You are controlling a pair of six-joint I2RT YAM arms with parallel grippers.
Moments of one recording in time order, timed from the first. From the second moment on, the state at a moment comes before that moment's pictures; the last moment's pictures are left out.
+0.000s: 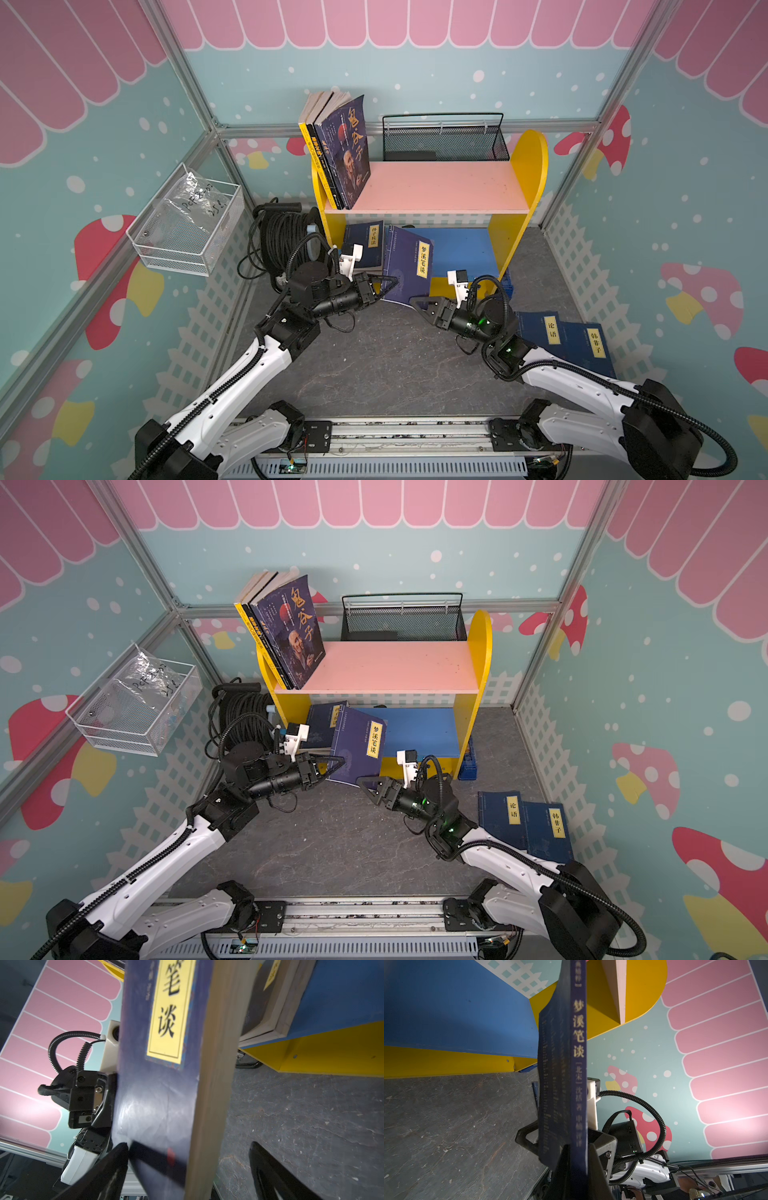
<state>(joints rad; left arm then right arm) -0.51 1.04 0.90 -0.01 0.61 -1.04 0.71 1.12 0.51 0.68 -0.40 1.11</state>
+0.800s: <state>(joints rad) -0.51 0.98 0.89 0.00 0.61 -1.07 0.69 1.22 0.46 1.10 -0.44 1.26</state>
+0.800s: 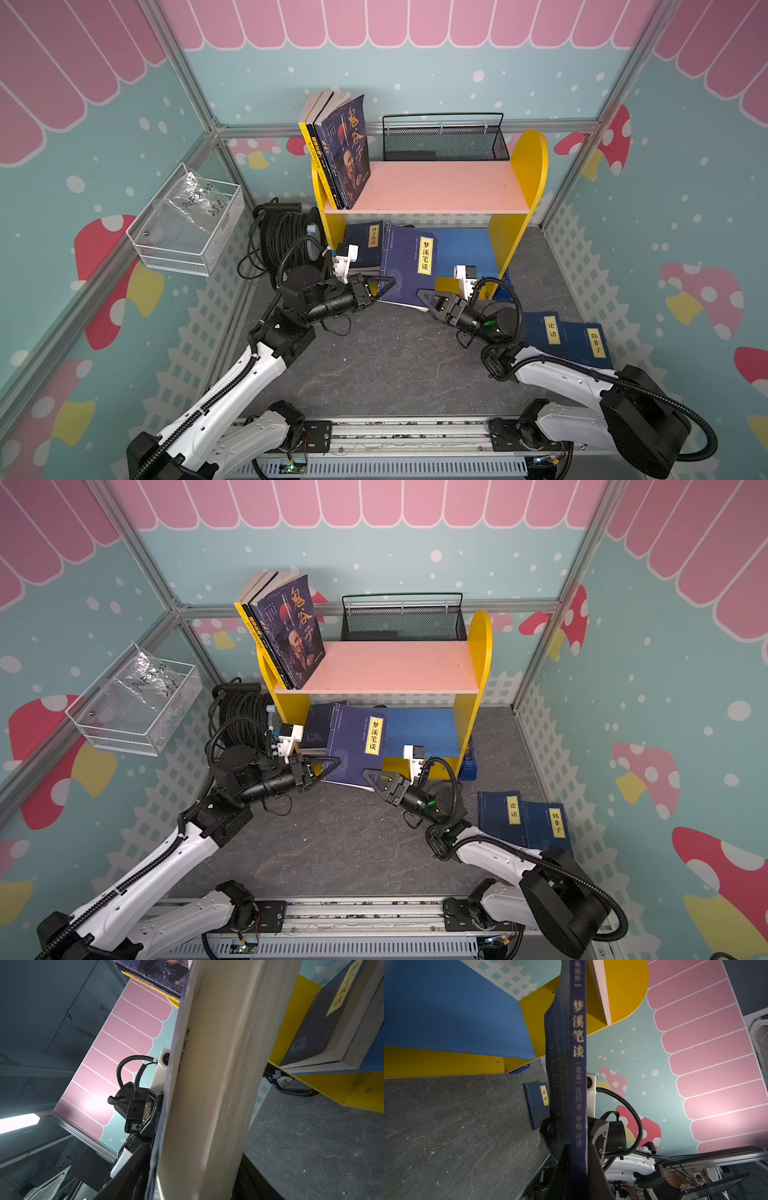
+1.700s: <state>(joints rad) -0.48 1.01 0.96 -0.21 0.56 -0.93 0.68 1.32 0.47 1.17 -0.44 1.34</state>
